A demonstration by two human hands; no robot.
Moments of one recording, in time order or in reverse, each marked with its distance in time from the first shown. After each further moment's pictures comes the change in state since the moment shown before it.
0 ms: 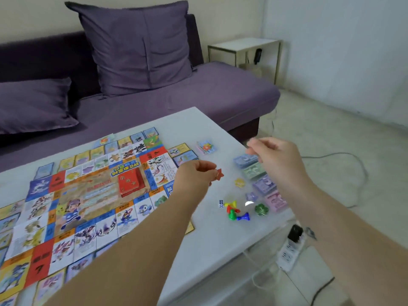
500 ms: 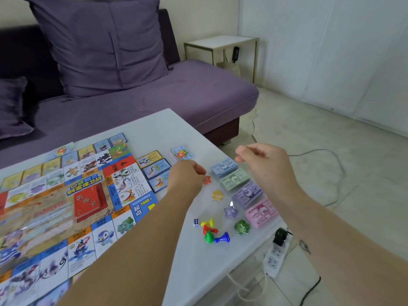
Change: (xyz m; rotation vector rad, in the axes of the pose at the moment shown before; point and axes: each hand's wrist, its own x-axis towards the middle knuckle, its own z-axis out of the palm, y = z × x) left_hand 0.072 -0.007 0.046 0.564 -0.022 0.121; right_hand 0.029 0.027 -0.017 -0.125 0.031 -0.007
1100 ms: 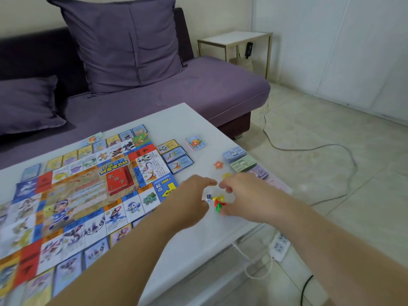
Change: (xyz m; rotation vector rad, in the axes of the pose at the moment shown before) left_hand -0.103 -0.023 -0.038 0.337 -0.276 0.248; right_hand -0.072 -0.019 0.009 -0.813 -0.701 -0.183
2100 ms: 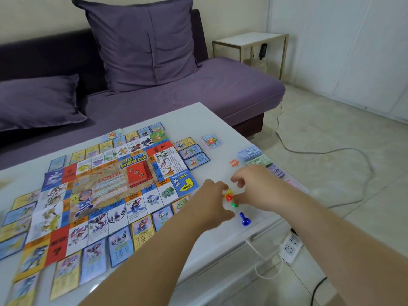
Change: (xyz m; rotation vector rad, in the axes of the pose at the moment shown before) left_hand -0.009 0.003 0.012 -0.014 -0.042 -0.065; right_hand 0.010 -0.014 -0.003 -0.038 -0.031 0.030
